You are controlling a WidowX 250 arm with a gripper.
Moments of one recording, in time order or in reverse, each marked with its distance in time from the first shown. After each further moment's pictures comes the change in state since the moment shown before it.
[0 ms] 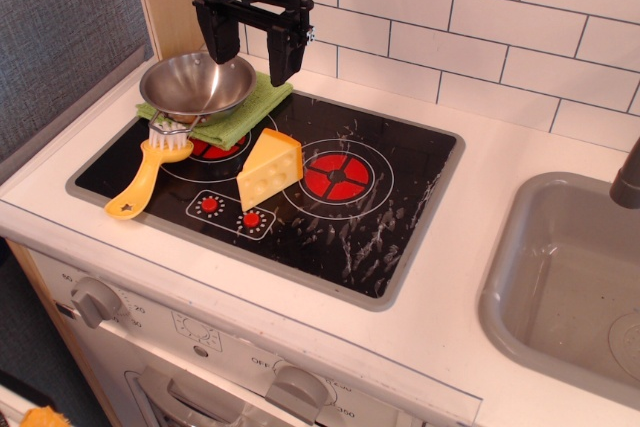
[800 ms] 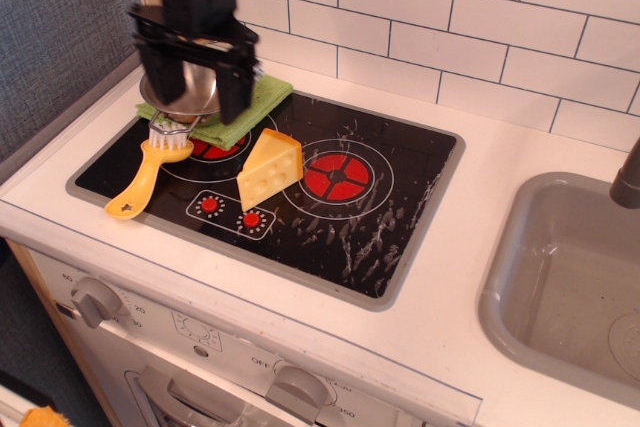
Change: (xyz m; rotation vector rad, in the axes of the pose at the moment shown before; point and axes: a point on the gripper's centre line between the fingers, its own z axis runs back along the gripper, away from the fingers) arm -0.058 0.014 0.001 -0.025 0.026 0.092
